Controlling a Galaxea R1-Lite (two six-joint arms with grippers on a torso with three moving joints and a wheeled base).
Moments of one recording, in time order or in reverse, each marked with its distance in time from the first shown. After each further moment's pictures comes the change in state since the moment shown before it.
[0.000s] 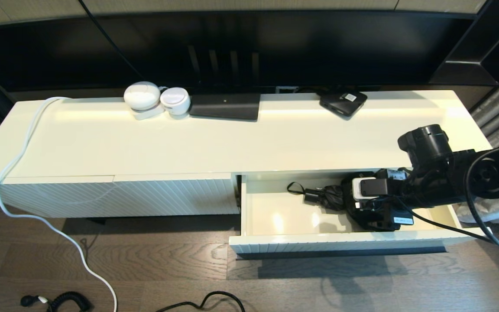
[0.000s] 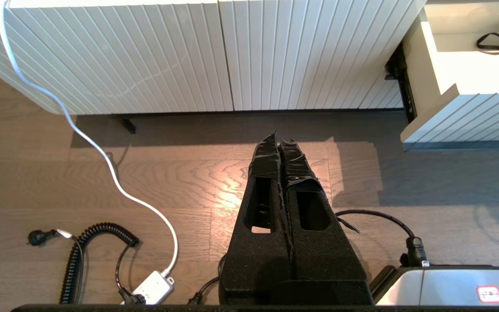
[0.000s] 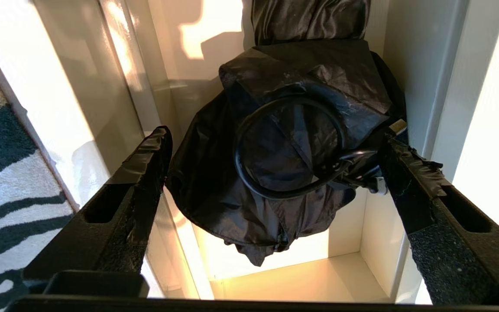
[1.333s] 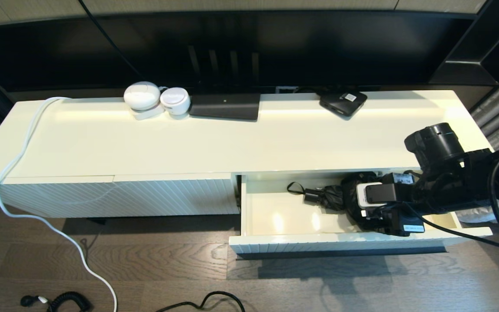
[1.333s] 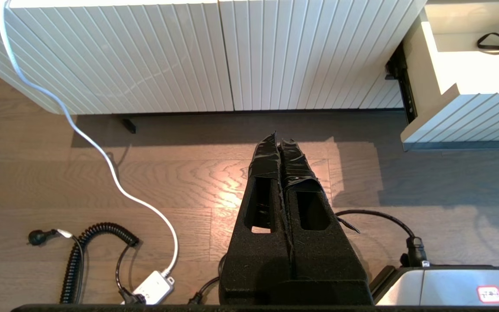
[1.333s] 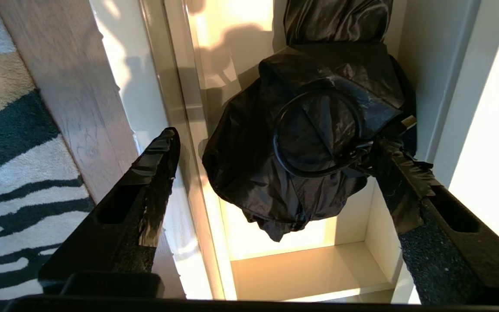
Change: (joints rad) left arm 0.000 0.000 0.000 0.000 0.000 0.000; right arm 0.036 -0.085 0.035 0.081 -0.021 -0.003
